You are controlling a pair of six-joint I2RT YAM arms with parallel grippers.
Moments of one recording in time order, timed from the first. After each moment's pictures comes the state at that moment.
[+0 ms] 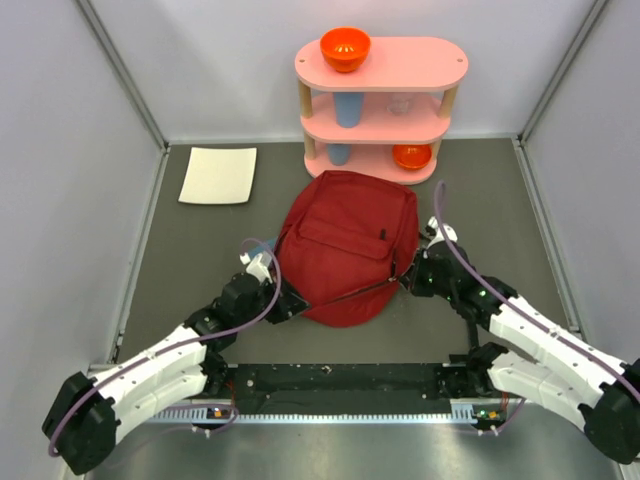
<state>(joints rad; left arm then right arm) -0.69 0.77 0.26 -0.01 0.19 -0.98 0.66 0.87 0.55 -0.38 0.13 0.65</state>
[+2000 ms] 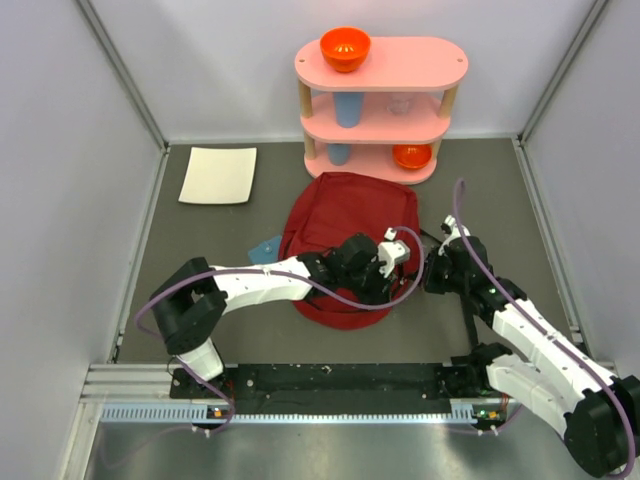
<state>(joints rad) -1.05 1.68 1.08 -0.12 0.29 -0.20 0.39 0.85 0.48 -0.32 -0.13 0.55</state>
